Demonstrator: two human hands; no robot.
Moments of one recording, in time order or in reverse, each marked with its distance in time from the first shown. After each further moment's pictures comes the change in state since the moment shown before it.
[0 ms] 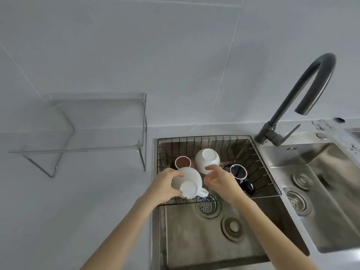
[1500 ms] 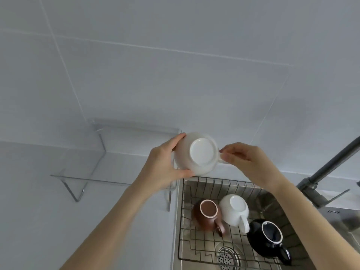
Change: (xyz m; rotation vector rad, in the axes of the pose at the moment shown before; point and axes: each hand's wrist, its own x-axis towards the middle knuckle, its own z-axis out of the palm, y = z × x) left_hand -0.001 0.035 -0.168 -0.198 0.504 0.226; right_hand 0.055 -0.183 -0.074 0.052 0.053 -0.324
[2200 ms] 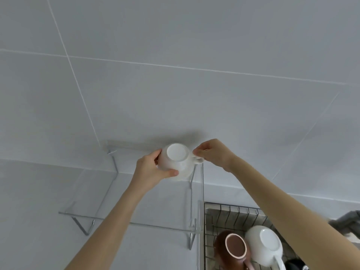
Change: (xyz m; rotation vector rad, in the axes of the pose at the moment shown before) left_hand 0.068 -0.095 -0.059 -0.040 0.141 -0.313; right_hand 0.164 -0.028 0.091 -0.061 -0.201 0.165
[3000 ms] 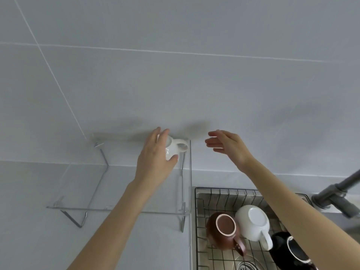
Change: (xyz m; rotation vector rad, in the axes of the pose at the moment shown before) left_hand -0.022 0.043 0.031 0.408 0.068 0.191; right_hand -0.040 0.049 -0.027 0.426 0.208 -0.037
